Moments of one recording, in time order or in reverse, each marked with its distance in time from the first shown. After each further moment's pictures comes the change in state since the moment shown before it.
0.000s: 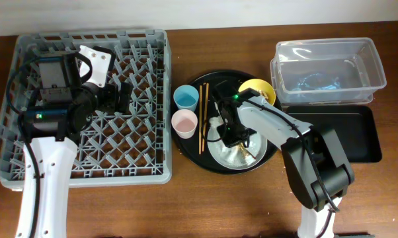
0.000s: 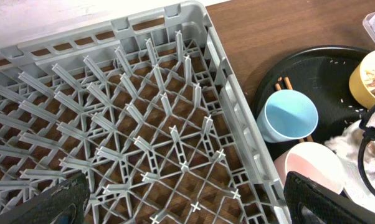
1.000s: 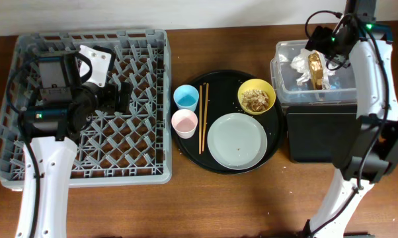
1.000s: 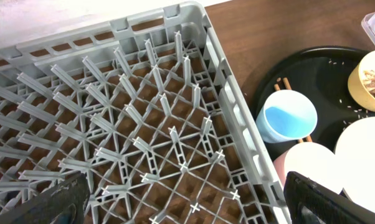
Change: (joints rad) left arm 0.000 0.002 0.002 0.000 0.004 0.000; right arm -0.677 0.141 0.739 -0.027 -0.131 0.211
